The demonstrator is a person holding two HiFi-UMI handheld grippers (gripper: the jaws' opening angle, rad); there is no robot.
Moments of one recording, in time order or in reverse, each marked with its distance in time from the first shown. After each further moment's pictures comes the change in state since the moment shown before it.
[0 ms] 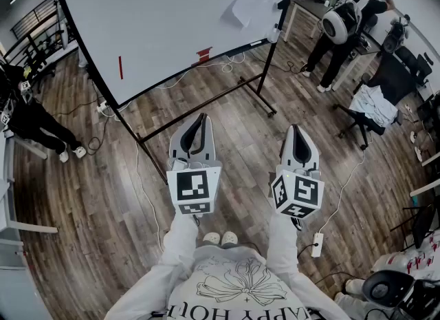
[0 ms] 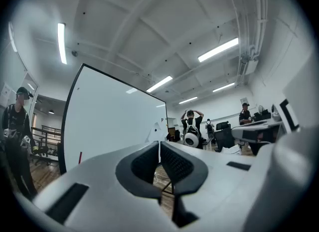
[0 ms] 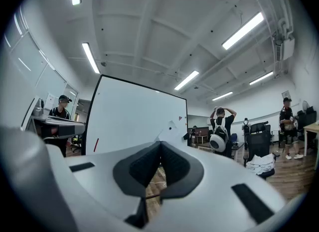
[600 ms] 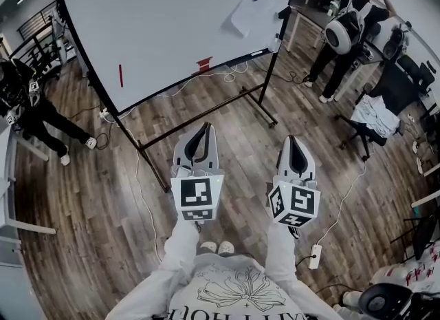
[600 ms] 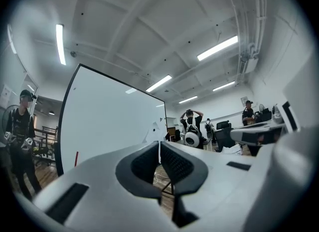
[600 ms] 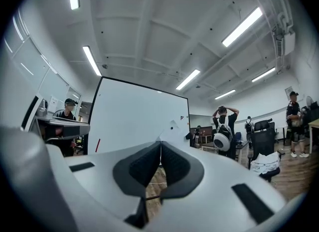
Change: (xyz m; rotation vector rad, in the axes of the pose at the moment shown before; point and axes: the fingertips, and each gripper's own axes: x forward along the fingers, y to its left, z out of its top) left arm 0.017 -0.031 -0.004 0.005 0.009 0.013; right arm 0.007 -0.021 -0.011 0.014 -0.002 0.048
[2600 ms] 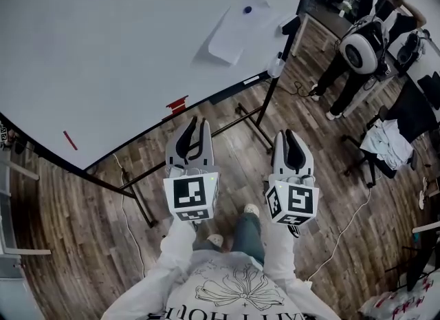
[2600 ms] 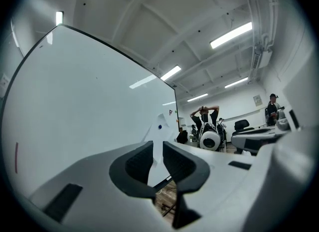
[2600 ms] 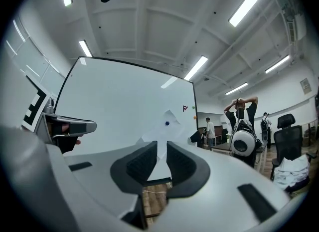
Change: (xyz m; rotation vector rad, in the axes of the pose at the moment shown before) left arm 0.414 0.025 -0.044 -0.040 -0.012 0.072; right arm 0.398 -0.131 -0.048 -0.014 -0.006 0.102
